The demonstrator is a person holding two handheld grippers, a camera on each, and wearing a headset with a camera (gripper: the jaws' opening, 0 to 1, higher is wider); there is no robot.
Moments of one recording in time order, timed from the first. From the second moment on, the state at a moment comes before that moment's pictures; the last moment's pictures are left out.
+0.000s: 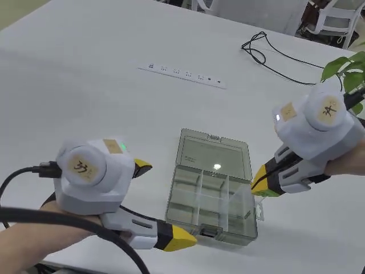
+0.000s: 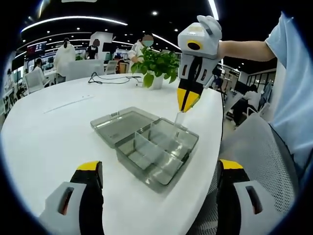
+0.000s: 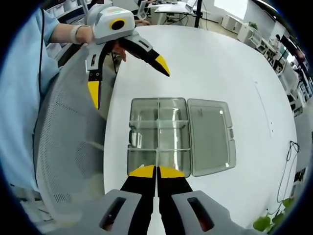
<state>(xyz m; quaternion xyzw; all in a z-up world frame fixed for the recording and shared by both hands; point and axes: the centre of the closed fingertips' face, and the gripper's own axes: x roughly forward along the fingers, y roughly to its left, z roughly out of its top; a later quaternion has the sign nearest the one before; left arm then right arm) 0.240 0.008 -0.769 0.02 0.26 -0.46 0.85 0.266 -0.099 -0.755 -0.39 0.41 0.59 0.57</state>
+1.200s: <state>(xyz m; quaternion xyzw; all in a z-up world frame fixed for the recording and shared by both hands) 0.238 0.009 -0.771 0.01 0.26 -0.46 0.85 0.269 -0.099 -0.783 -0.39 0.43 0.60 0.56</state>
